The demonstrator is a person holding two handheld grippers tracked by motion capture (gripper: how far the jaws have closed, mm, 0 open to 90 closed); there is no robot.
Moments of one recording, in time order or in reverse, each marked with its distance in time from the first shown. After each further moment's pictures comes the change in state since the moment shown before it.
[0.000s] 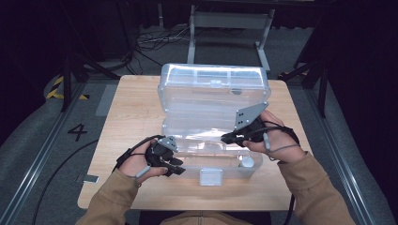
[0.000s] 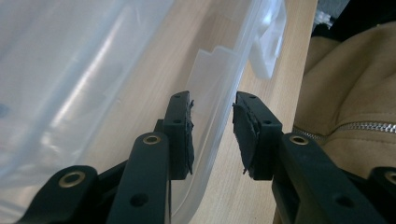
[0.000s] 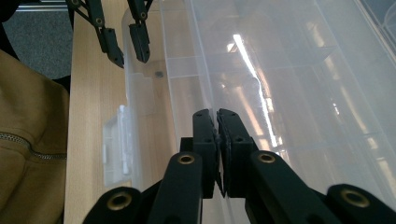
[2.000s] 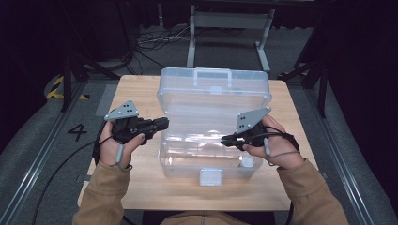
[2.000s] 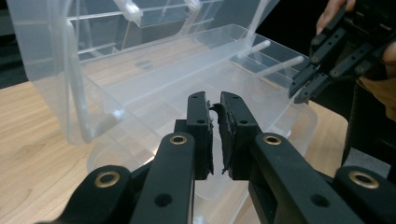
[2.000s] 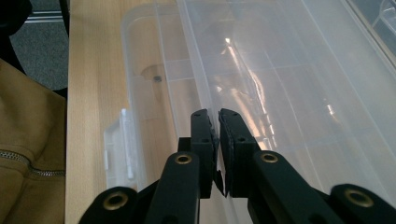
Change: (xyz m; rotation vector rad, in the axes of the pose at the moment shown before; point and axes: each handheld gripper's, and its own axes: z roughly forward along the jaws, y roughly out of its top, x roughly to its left) left arm 0.012 0.001 -0.092 -0.615 0.247 -0.173; right arm 0.010 -0.007 0.002 -0.031 -0.032 0.032
